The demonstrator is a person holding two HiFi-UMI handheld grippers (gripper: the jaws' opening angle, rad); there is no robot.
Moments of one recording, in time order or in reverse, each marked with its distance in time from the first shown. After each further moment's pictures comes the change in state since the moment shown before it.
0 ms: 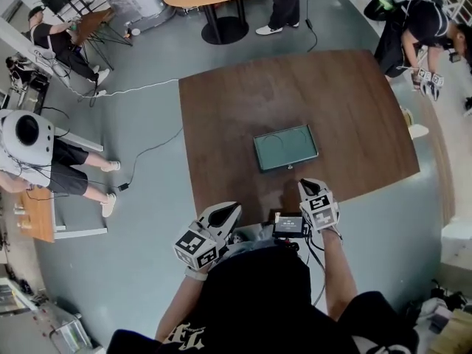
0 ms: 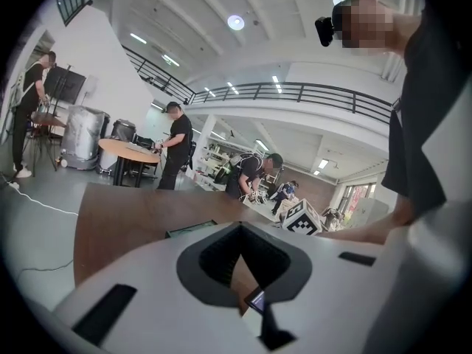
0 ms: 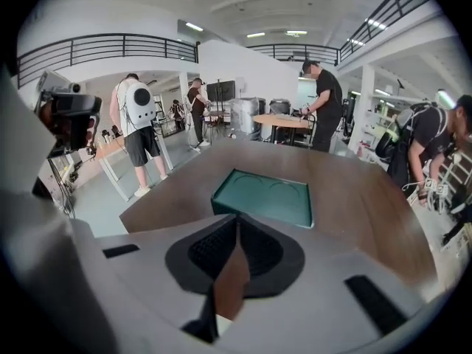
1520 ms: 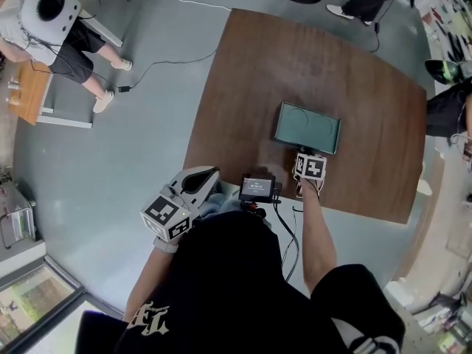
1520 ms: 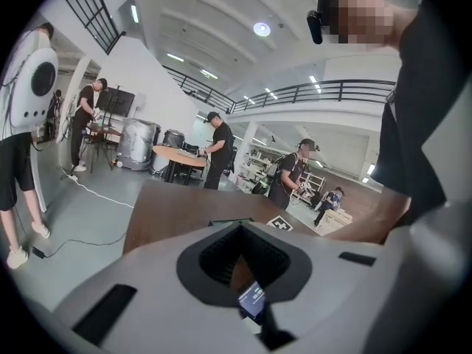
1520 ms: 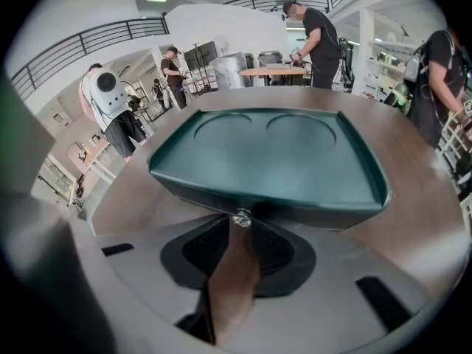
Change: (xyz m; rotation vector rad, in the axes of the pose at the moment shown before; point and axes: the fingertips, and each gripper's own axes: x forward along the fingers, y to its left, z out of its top) left arm -0.041 0.010 -0.033 -0.110 -0.051 0.359; right arm 0.154 -0.045 -0.074 0.173 0.285 0.048
